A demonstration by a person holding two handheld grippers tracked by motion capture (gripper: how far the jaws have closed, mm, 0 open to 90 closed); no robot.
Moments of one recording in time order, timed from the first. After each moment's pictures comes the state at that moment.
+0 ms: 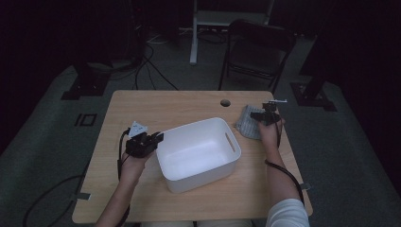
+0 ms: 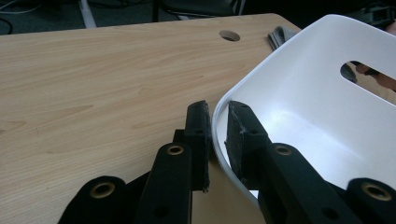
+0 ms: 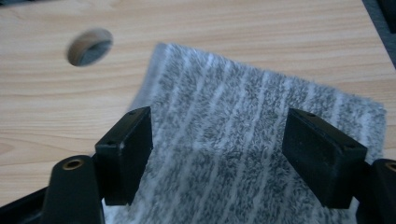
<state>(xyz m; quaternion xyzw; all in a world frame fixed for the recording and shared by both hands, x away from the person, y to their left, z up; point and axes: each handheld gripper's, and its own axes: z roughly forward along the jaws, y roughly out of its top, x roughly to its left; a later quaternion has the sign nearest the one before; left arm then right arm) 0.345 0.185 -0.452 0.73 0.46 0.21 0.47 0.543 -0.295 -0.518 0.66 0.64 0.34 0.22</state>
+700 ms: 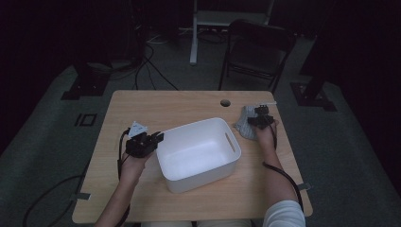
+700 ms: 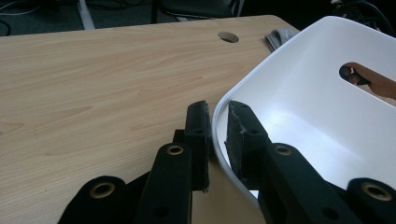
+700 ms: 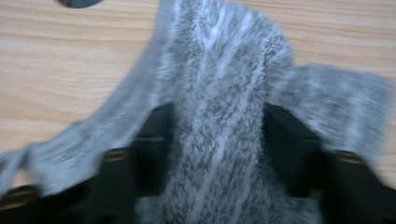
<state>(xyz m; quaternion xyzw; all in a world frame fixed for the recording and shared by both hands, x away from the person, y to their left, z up) 0.346 0.186 -0.452 0.73 0.45 0.21 0.48 0.543 -0.276 -0.534 0.61 0.70 0.29 0.23</state>
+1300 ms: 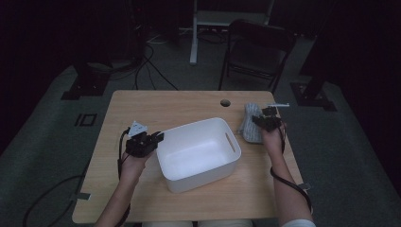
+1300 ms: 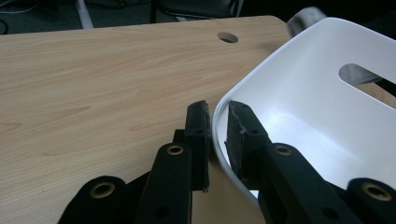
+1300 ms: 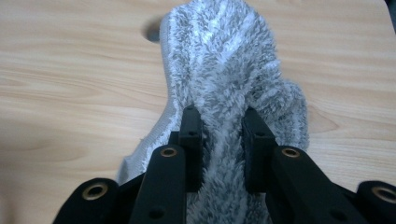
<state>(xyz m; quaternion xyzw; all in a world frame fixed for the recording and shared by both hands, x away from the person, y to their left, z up) 0.347 0.186 -0.452 0.73 0.45 0.20 0.48 0.487 -0.284 -0.486 0.57 0.70 0.38 0.21</state>
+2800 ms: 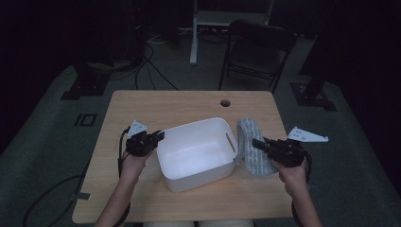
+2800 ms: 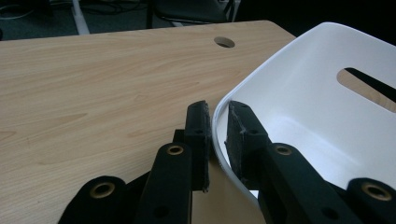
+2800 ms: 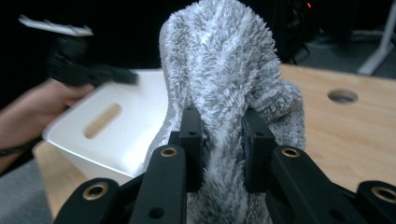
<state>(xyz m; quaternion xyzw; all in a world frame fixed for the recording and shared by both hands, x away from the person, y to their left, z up) 0.351 0.187 -0.454 0.72 0.45 0.20 0.49 0.302 -0.283 -0.409 0.35 0.72 0.59 0.13</state>
